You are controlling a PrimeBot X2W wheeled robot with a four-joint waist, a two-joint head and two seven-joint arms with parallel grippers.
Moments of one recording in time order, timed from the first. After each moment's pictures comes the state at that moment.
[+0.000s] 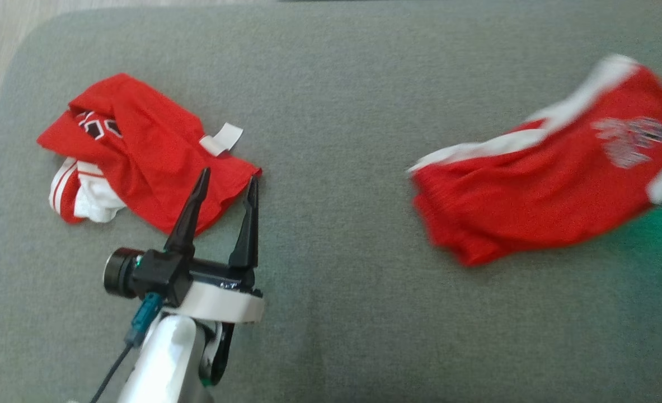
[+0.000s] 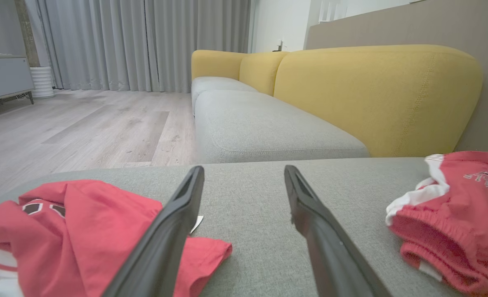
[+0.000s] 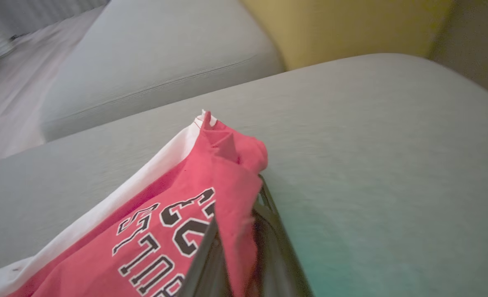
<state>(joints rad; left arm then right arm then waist) -0.25 0.05 -0.28 0.25 -0.18 -0.04 -0.26 -0.75 -0.42 0.12 1.08 0.54 0.13 0.00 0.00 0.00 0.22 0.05</state>
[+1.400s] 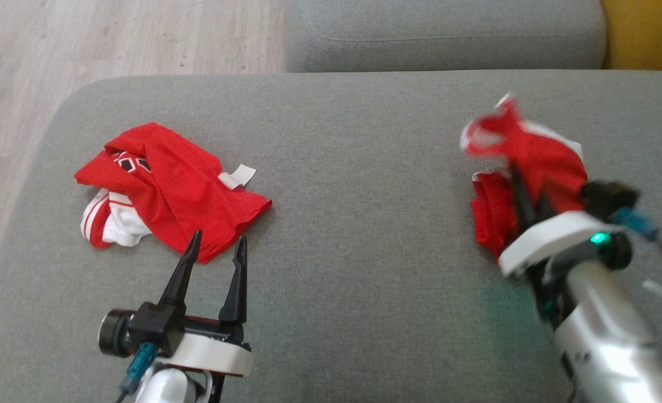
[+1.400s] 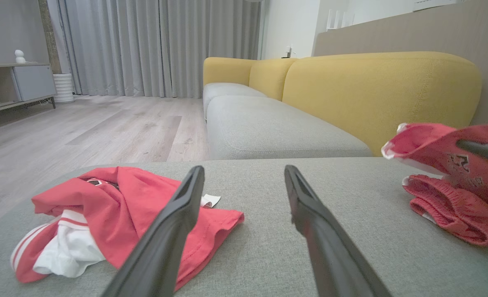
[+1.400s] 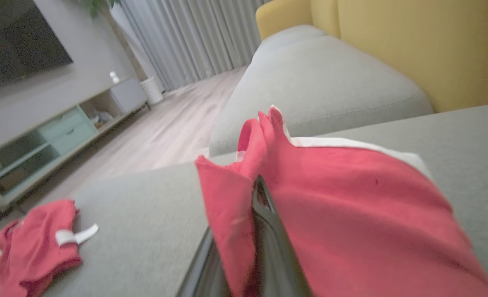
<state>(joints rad) -0.09 0.05 -0.23 0.26 -0.16 -0.06 -0.26 -0.48 -0.16 0.26 0.74 0.55 0.13 -0.19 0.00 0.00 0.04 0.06</state>
